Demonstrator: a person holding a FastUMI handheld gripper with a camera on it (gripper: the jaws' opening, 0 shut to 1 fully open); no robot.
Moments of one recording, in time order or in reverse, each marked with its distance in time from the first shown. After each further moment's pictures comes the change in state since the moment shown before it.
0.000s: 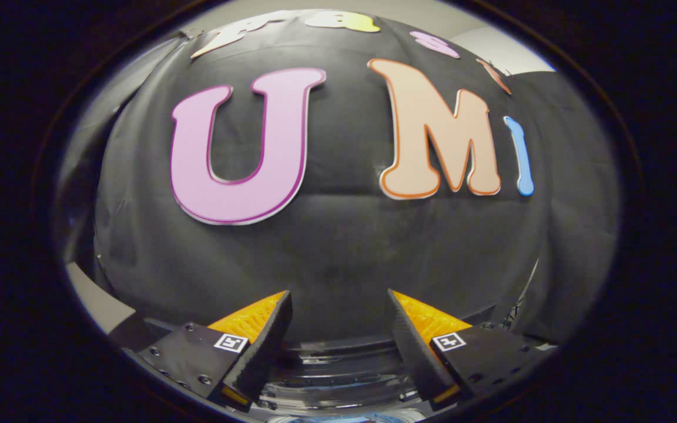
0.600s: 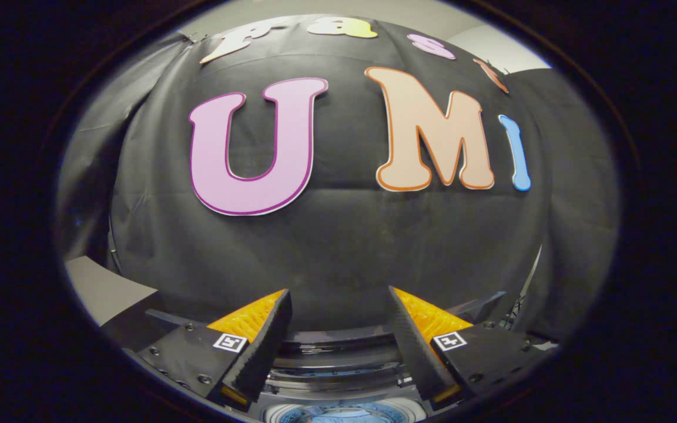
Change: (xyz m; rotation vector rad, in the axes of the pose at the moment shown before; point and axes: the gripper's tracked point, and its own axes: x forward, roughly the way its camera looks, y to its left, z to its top) arm -0.055 -0.009 0.000 0.041 -0.054 0.030
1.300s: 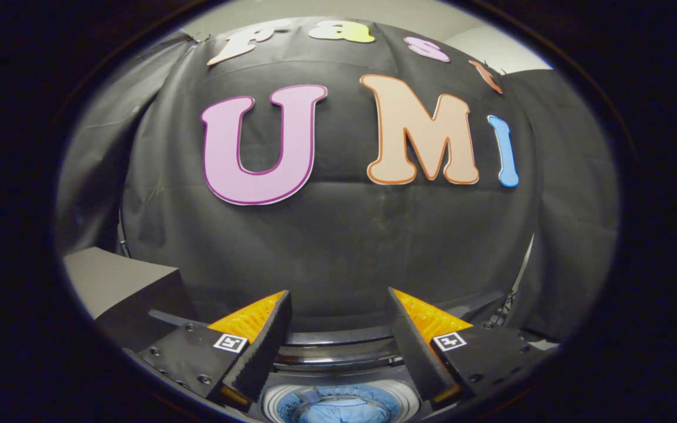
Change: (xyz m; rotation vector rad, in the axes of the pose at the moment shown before) arm -0.053 -0.008 -0.016 -0.015 0.029 -0.010
